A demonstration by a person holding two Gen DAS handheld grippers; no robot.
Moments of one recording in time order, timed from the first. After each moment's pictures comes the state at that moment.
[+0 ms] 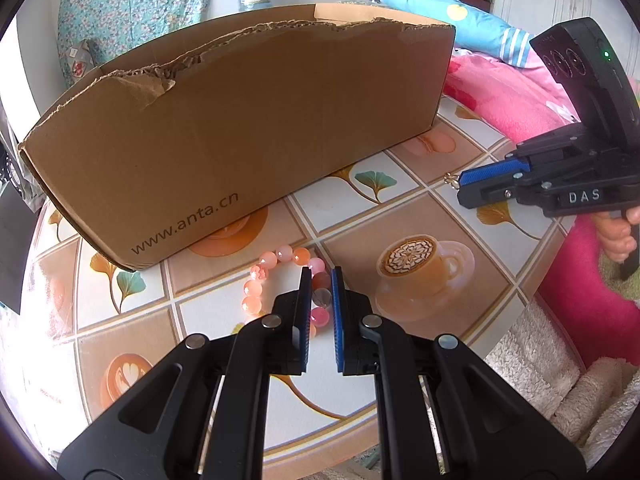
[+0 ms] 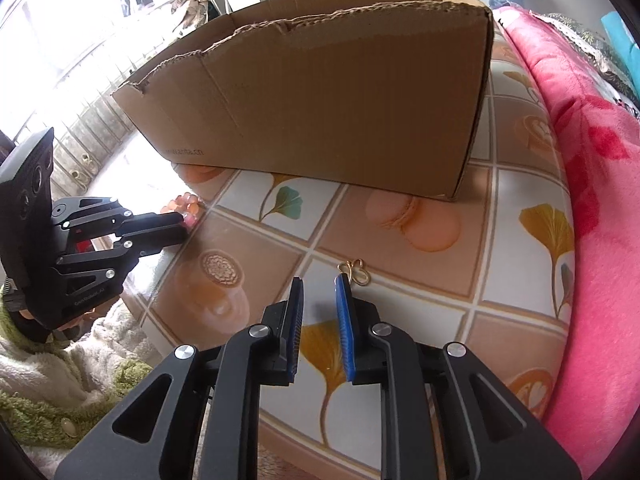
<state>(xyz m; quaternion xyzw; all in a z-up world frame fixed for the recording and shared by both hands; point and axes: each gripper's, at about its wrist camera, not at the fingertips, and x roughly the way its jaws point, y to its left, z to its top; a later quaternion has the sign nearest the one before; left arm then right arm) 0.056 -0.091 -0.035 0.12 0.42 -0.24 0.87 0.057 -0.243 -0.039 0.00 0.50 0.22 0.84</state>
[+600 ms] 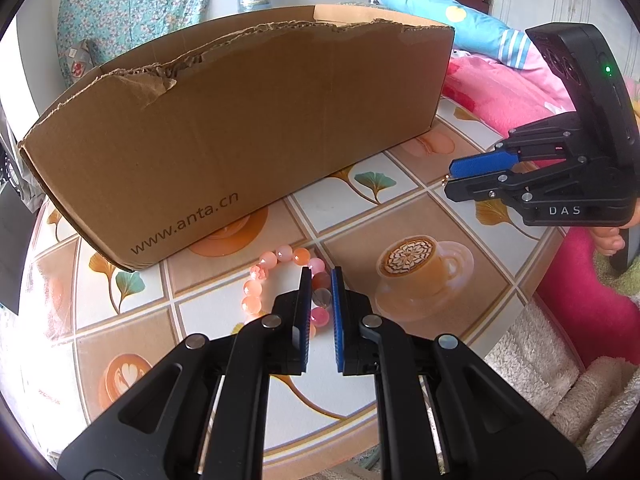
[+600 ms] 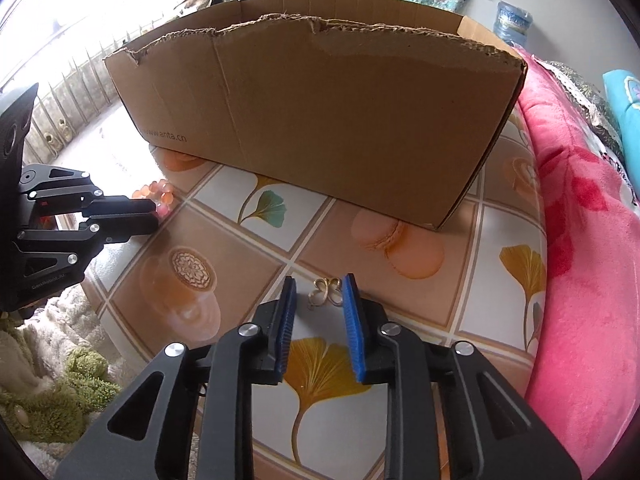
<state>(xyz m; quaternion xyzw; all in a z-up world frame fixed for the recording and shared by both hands) 0.056 -0.090 -0.034 0.11 0.42 -0.24 0.87 0.054 -0.223 -0.033 -0.09 0.47 0.19 0.86</state>
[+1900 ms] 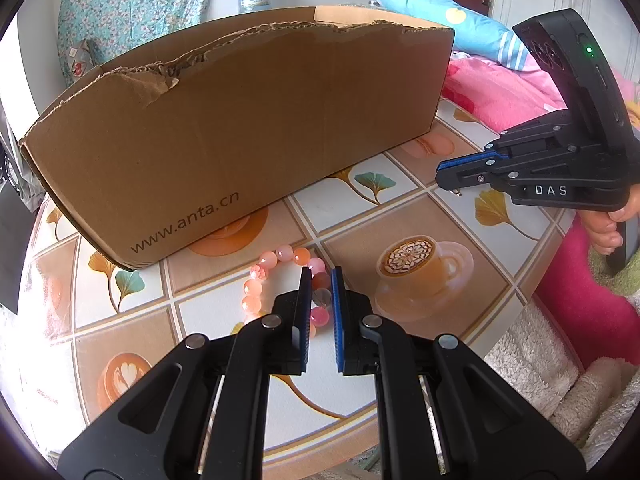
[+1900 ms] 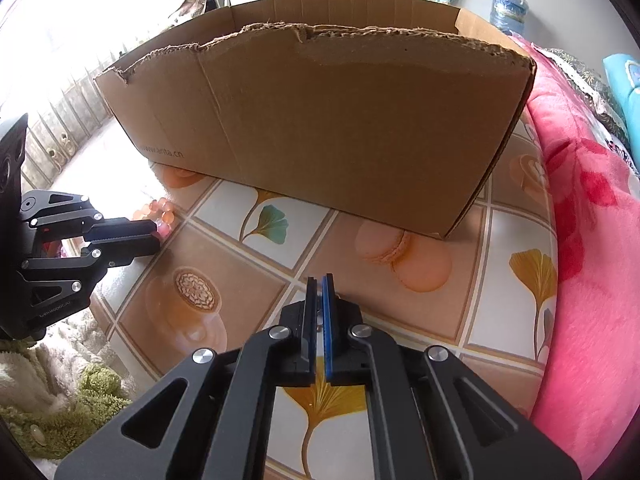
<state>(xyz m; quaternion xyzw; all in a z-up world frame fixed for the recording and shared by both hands) 0.054 -0.087 -0.033 0.11 0.41 -0.24 0.87 0.066 -0.236 -0.029 -0.06 0.48 0.18 0.85</state>
